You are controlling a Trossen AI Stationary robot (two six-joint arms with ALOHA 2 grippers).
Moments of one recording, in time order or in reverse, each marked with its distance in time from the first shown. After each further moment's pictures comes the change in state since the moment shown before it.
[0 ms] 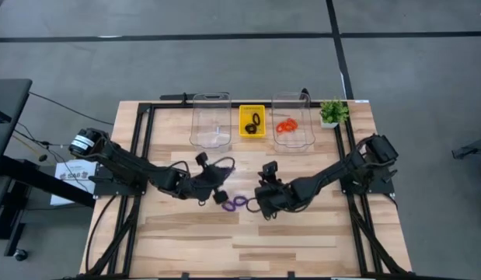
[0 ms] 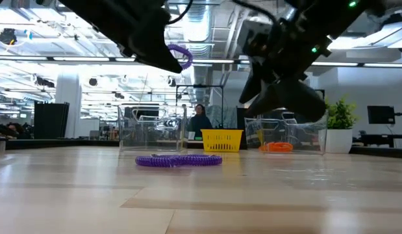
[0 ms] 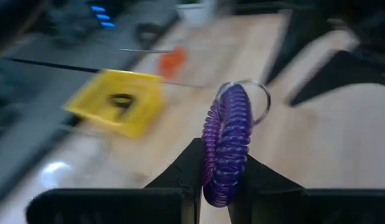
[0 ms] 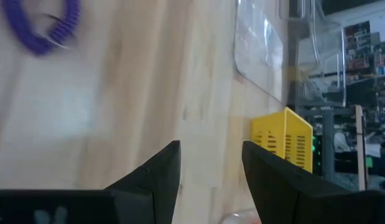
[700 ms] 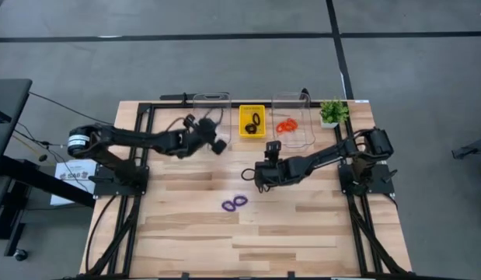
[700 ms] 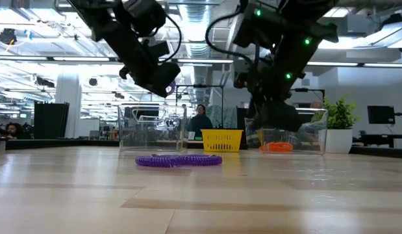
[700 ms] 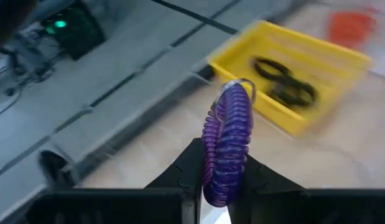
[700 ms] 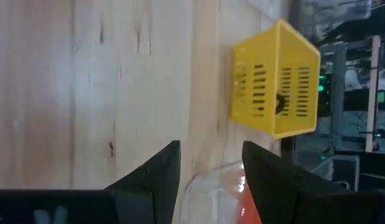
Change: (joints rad) left arm 0.524 -0.056 -0.001 -0.132 0.110 -0.001; right arm -0.240 0.000 -0.022 -0.081 -0.043 0.017
